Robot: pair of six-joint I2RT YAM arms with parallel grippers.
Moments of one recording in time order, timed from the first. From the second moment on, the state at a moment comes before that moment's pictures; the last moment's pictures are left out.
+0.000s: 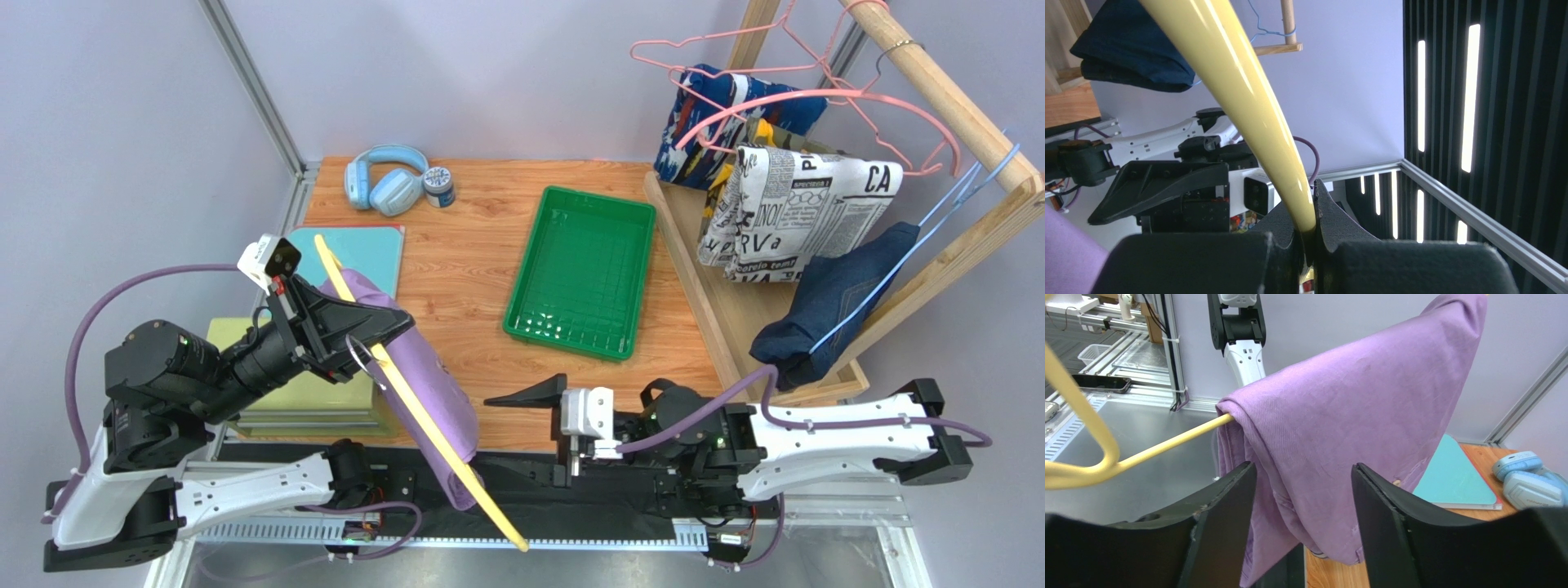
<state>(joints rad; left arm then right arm) -1.16 0.59 1.34 -0.55 -0.14 -1.53 1.62 0.90 0.83 0.25 0.07 -0.20</state>
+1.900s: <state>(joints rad) -1.15 0.28 1.30 -0.84 -0.17 -1.47 1.69 1.07 1.05 0.13 0.28 -0.26</state>
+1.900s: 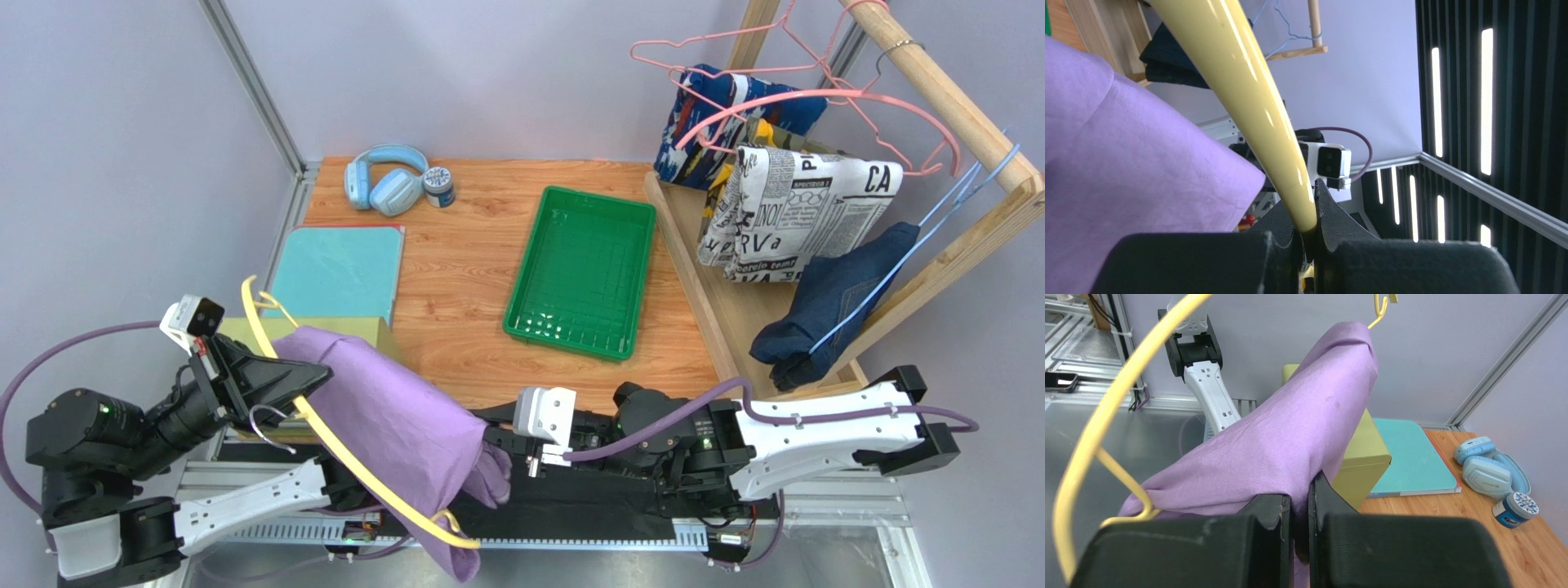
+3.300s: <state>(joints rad) -1.15 0.24 1.18 -0.97 -0.19 -1.33 0.80 1.08 1.40 -0.16 0.60 -0.23</state>
